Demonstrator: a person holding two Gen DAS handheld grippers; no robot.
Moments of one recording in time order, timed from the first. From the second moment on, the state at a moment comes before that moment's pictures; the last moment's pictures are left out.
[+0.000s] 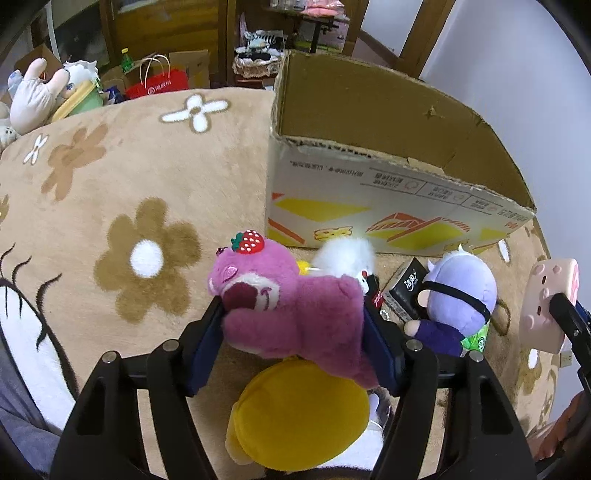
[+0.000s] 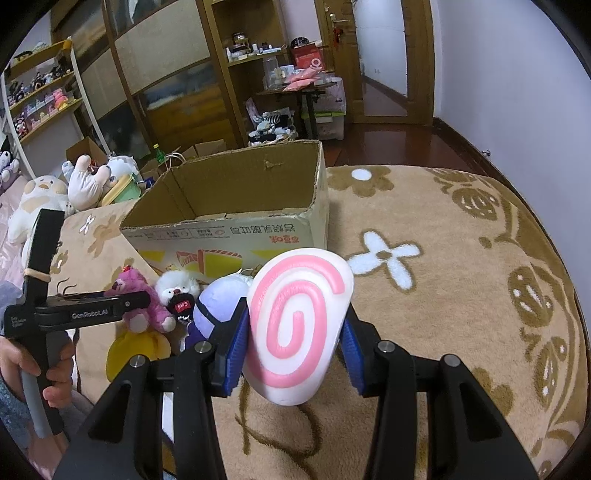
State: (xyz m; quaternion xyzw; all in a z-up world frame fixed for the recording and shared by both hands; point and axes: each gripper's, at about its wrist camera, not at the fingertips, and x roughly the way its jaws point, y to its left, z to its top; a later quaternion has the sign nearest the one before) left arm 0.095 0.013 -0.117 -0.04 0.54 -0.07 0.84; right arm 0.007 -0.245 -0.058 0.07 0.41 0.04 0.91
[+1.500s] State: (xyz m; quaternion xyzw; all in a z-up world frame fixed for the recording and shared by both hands) left arm 0.116 -0.031 -0.005 0.06 0.29 -0.10 0.95; right arm 0.082 -0.221 -0.017 0.05 0.27 0.09 0.96
